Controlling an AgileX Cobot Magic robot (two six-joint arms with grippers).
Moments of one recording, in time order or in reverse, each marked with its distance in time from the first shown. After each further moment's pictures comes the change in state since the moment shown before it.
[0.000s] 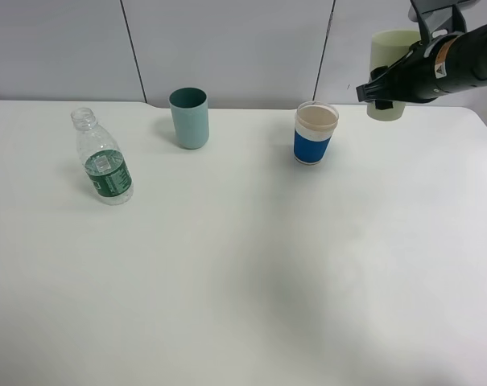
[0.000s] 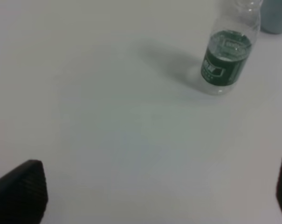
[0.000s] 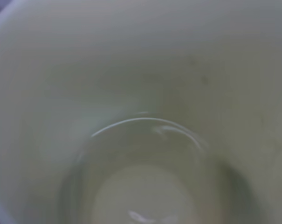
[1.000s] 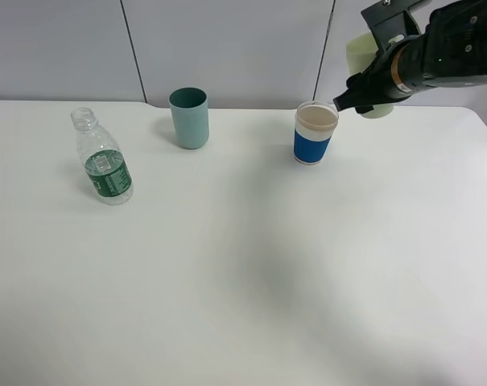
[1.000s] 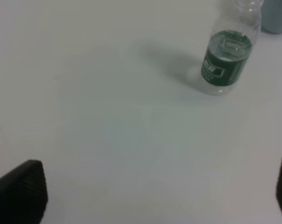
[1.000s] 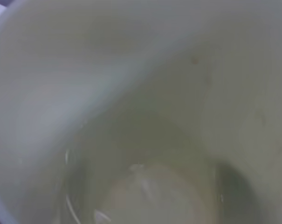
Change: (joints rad) left arm 0.000 0.000 0.000 0.000 -0.001 0.000; right arm 0.165 0.130 -0.098 -0.573 0.227 0.468
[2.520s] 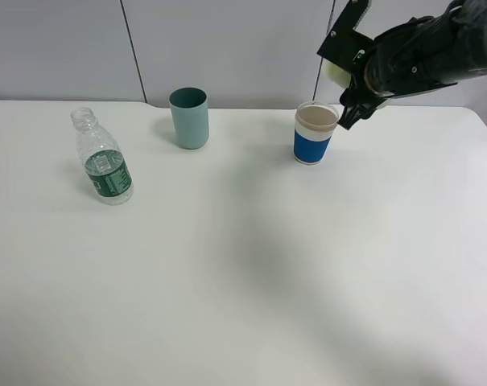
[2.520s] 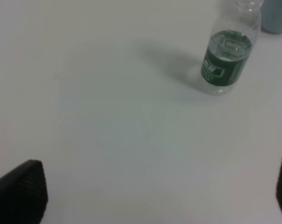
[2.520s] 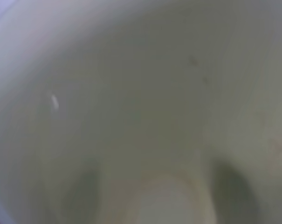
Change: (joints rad) left arm 0.000 0.000 0.000 0.000 0.000 0.000; right arm 0.060 0.114 -0.065 -0.217 0.196 -0.314
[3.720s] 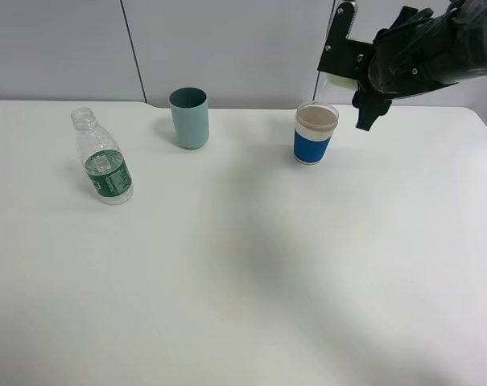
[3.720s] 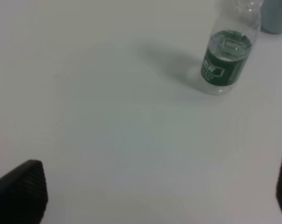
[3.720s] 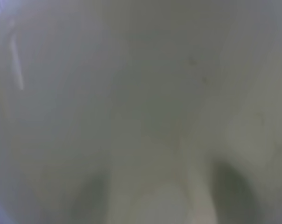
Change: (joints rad) left arm 0.000 0.000 0.000 -0.001 0.000 0.000; right arm 0.000 0.000 0.000 -0.041 0.053 -0.237
